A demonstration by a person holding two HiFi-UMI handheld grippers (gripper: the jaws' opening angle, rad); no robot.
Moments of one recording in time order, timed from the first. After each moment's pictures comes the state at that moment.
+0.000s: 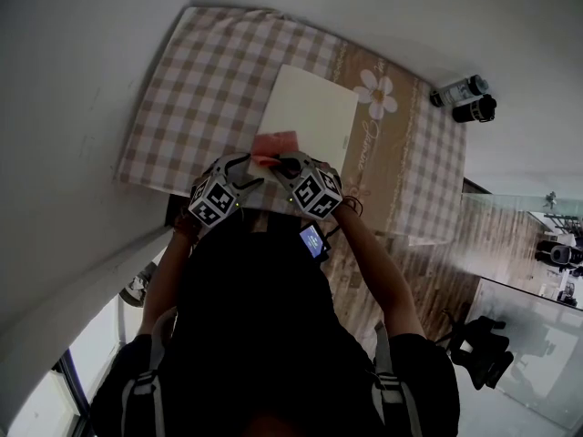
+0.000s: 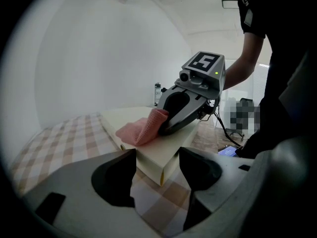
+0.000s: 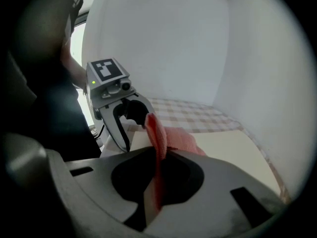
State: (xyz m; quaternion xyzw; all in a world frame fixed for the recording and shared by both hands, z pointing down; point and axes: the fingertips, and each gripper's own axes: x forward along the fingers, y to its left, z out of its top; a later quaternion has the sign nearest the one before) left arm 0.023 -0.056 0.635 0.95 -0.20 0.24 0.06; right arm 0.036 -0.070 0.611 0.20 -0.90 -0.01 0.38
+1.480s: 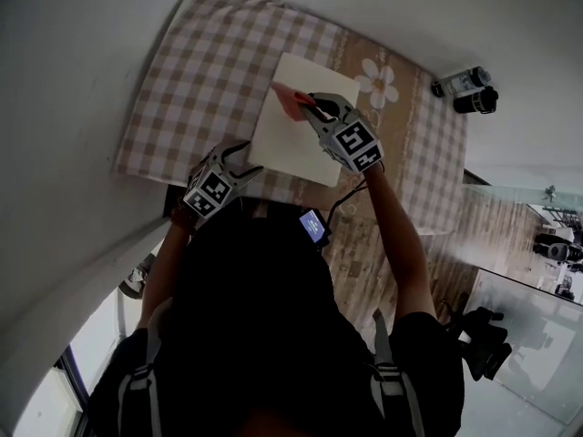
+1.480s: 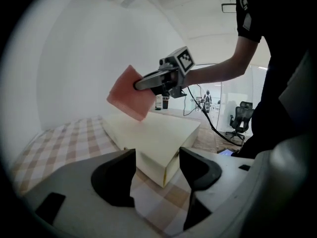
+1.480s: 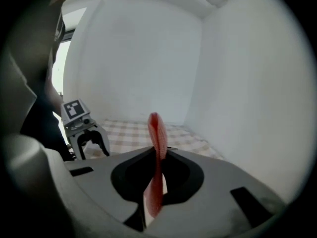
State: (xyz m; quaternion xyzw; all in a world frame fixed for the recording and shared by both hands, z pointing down) left arm 0.018 -0.057 0.623 0.95 -0.21 0.21 0.06; right arm 0.084 -0.170 0.506 0.30 -0.91 -0.01 0.28
